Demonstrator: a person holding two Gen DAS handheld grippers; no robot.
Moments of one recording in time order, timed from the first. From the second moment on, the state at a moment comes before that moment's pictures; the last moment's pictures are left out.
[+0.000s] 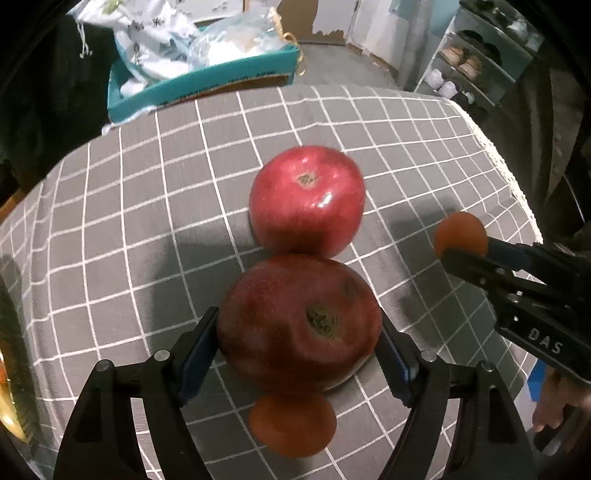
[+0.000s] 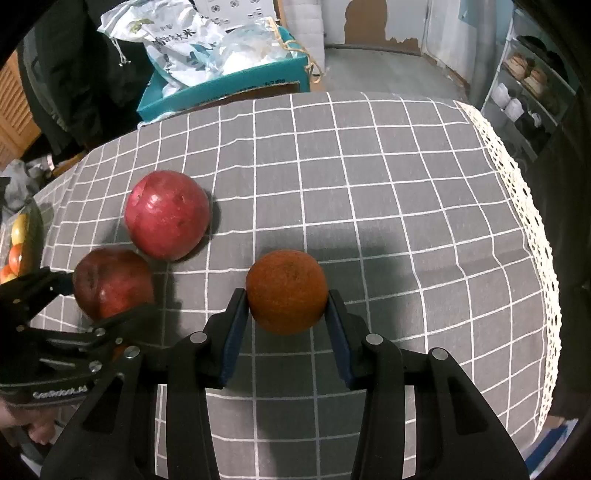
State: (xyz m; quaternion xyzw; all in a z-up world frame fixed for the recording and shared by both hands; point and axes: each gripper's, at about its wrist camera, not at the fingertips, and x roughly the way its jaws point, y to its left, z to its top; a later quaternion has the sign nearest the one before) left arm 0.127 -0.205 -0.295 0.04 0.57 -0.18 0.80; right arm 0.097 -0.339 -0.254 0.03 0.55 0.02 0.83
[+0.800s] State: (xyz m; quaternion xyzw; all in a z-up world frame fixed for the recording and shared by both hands) left arm 0.109 -0.155 -0.214 0.00 0.49 -0.15 0.86; right arm 0.088 -0.302 -0.183 0.01 0.48 0.06 0.88
